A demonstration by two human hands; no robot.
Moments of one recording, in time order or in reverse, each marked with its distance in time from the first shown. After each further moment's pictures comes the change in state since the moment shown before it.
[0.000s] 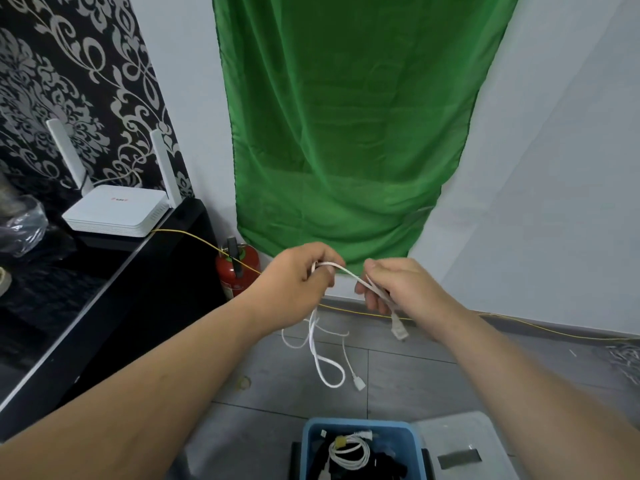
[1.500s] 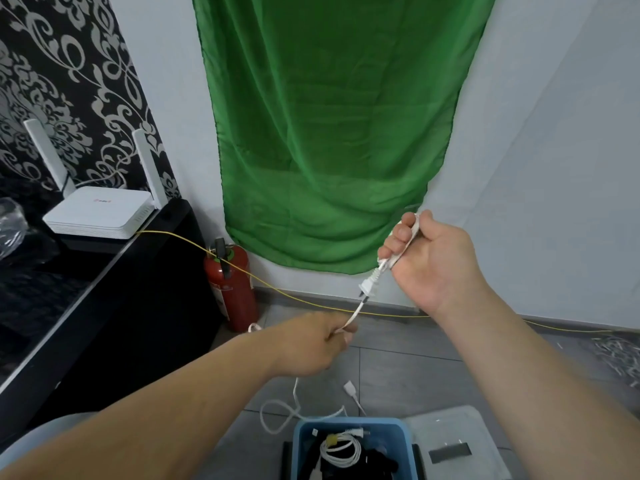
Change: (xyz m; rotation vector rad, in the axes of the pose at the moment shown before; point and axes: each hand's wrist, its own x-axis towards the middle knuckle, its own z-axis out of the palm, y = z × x) left_hand -0.020 -0.013 0.053 0.260 -0.572 -0.144; right_hand 0.006 -0.022 -0.030 1.254 0.242 0.034
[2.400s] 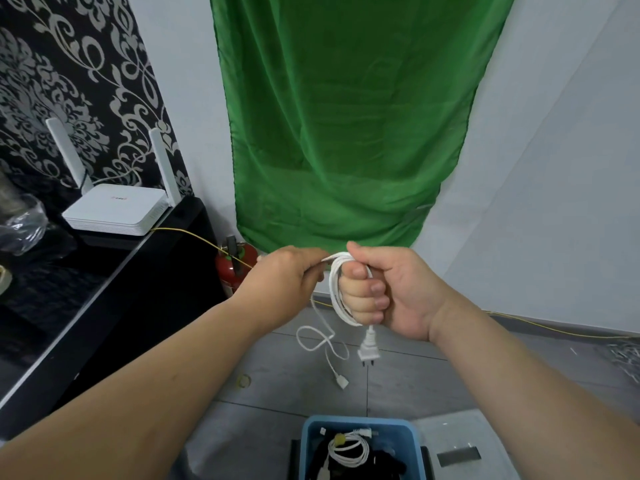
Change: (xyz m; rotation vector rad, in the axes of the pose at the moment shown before) left_hand 0.000 -0.028 -0.055 0.208 0.687 0.310; right_hand -0.025 0.032 0.018 -0.498 -0.541 0.497
